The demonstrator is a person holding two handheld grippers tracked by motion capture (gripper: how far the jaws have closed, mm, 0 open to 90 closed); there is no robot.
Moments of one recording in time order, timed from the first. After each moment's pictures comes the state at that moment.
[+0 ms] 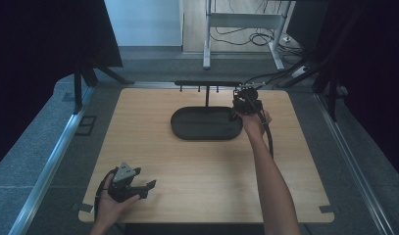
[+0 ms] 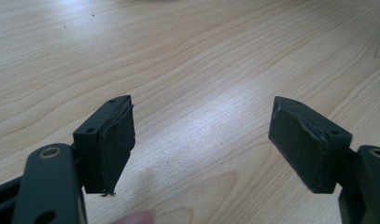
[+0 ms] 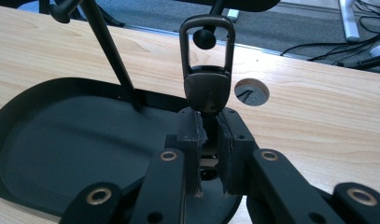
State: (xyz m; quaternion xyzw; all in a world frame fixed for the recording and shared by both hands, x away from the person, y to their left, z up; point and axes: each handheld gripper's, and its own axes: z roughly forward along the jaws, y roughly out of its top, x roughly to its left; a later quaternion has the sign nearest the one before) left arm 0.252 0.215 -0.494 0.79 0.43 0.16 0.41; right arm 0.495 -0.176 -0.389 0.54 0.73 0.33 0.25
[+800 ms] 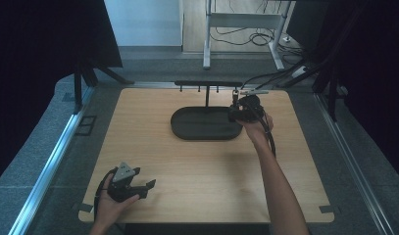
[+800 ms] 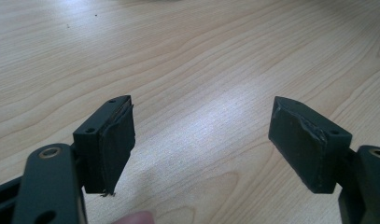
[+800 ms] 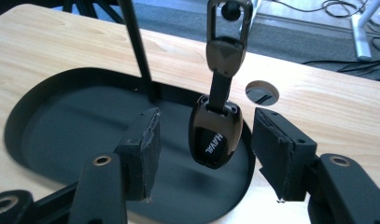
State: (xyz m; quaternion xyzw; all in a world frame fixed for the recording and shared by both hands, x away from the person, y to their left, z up) left arm 0.251 0.215 -0.493 0.79 0.43 0.16 0.41; right arm 0.466 -0.183 -0.393 0.51 0.74 0.36 0.25
